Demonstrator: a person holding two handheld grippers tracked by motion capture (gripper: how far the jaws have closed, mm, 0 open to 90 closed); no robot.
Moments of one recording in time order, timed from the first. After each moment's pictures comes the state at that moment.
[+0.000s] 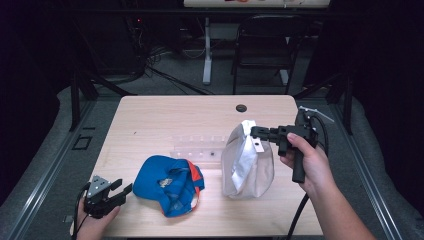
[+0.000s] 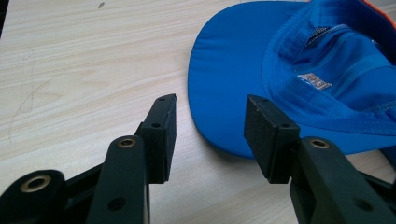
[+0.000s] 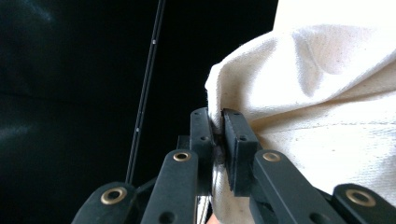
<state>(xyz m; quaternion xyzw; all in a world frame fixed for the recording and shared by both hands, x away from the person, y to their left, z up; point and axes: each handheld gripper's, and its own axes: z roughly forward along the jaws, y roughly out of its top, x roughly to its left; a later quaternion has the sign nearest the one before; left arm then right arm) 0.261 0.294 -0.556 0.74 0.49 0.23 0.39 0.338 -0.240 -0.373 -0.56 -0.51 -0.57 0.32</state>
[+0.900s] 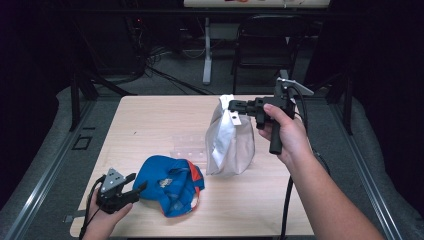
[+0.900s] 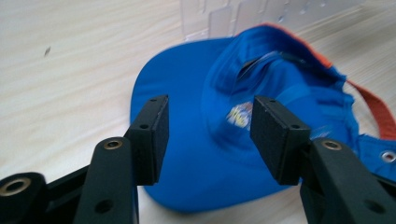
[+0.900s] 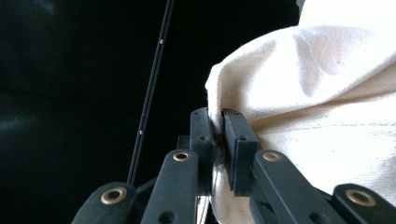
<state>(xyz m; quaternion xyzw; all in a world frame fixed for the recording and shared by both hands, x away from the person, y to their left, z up) 0.267 0.254 -0.526 0.78 0.43 0.22 0.40 0.381 -0.191 -0.328 -0.55 -0.53 -0.57 0.32</state>
